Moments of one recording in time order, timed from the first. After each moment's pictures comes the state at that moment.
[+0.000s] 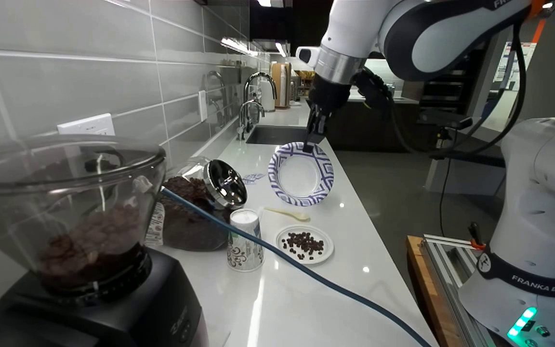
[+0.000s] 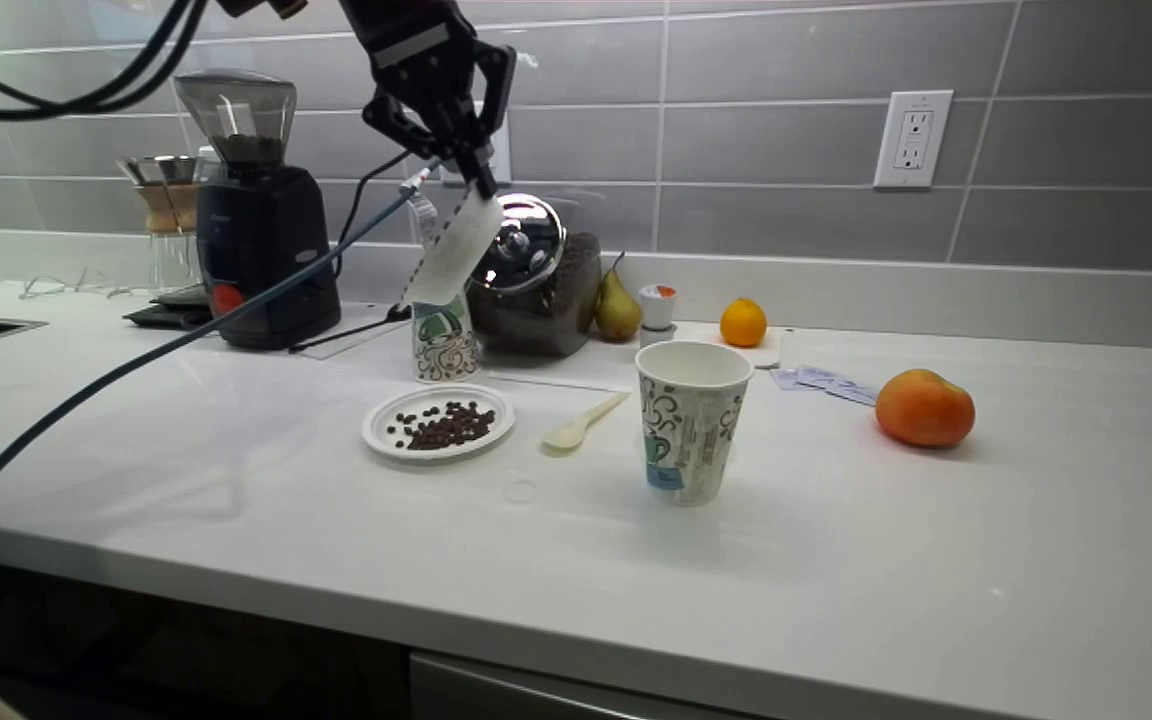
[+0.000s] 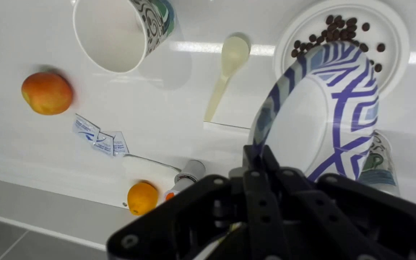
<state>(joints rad) 0.05 -0.54 -0.16 -2.64 -0.45 2.38 -0.01</state>
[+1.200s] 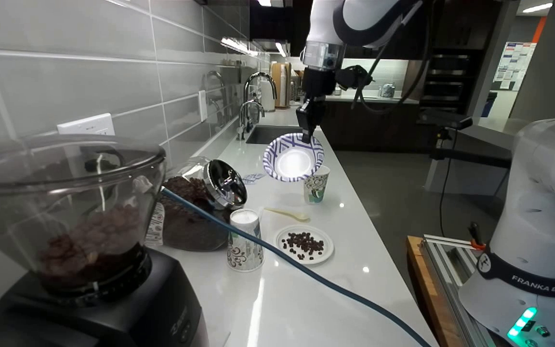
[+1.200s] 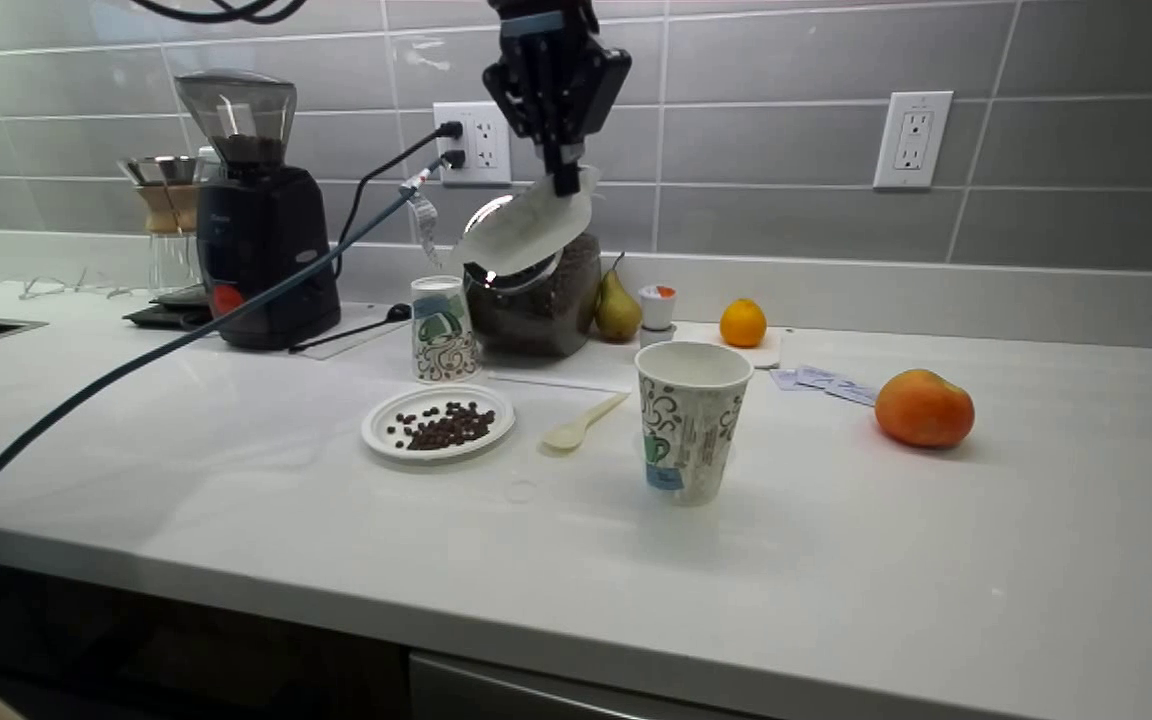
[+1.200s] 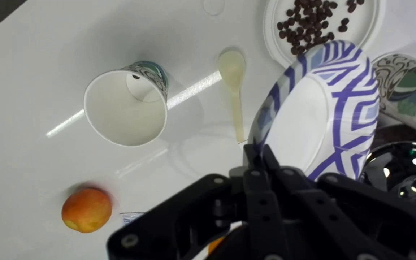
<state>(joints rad) -0.14 -0.34 -0.17 -2.40 -0.11 2.21 0.09</state>
